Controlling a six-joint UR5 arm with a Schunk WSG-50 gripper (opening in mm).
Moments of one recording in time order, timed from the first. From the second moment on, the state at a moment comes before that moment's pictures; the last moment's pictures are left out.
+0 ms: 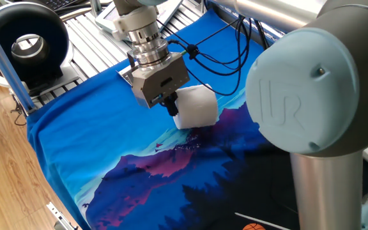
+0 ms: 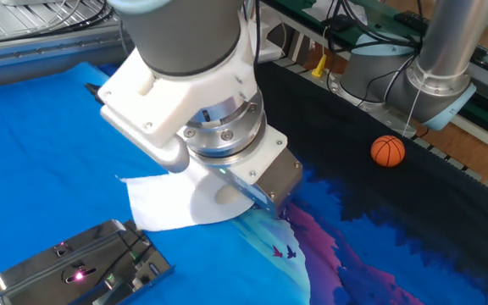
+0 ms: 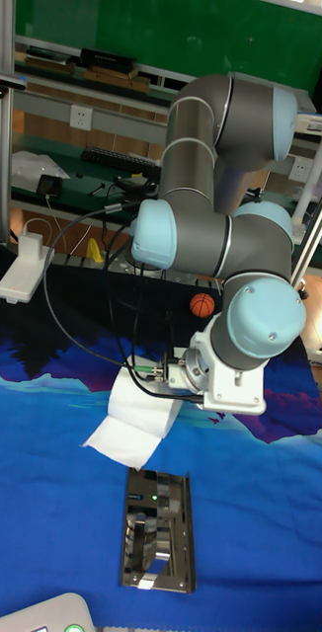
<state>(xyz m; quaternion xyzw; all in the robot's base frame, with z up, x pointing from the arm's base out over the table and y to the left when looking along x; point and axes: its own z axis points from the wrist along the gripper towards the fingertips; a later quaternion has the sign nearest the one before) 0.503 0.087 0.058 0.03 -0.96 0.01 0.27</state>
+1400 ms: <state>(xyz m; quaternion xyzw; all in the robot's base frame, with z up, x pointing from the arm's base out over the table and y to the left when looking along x) 0.476 0.097 0.069 0.00 -0.95 0.02 0.32</state>
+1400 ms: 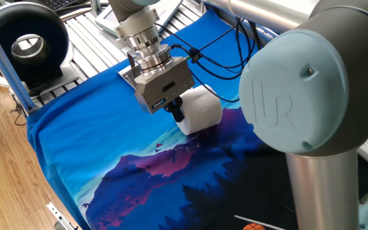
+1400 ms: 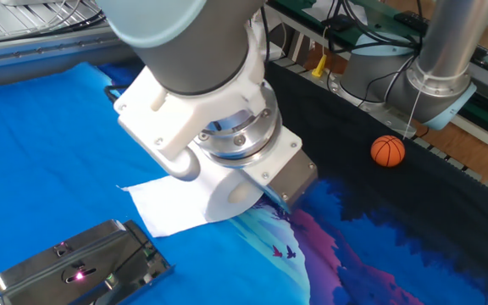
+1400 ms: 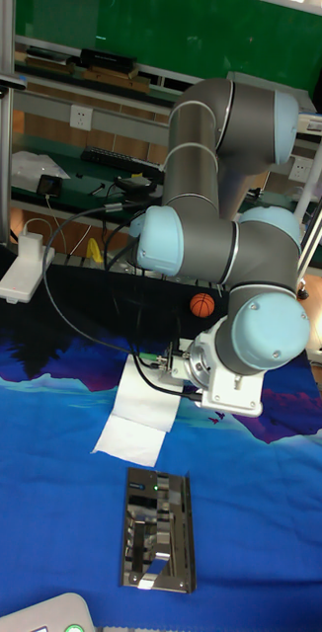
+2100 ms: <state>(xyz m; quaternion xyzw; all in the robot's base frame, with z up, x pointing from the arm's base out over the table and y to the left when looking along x) 0.472 0.090 0.081 -0.01 -0.94 0.04 0.33</state>
